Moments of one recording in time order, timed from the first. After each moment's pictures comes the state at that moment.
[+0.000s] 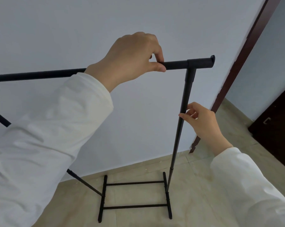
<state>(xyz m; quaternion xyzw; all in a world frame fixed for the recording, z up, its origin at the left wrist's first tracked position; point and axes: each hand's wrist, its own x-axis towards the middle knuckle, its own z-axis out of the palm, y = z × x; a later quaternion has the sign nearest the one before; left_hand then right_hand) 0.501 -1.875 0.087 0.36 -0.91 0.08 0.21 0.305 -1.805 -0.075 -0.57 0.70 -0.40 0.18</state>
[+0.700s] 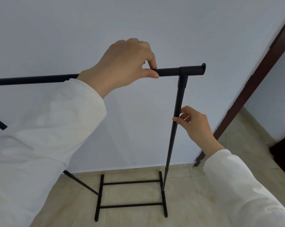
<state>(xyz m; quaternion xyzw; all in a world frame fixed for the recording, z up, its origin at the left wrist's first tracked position) 0.420 -1.928 0.080 0.45 -0.87 0.11 0.17 0.220 -1.897 -0.089 -0.62 0.65 -0.37 0.24</state>
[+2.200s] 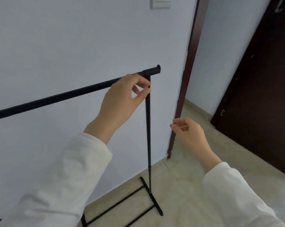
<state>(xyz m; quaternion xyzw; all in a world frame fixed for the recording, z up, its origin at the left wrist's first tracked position) 0.402 -1.887 0.031 0.31 -0.85 -0.20 0.38 0.230 -1.793 -0.085 -0.40 0.74 -0.50 0.21</state>
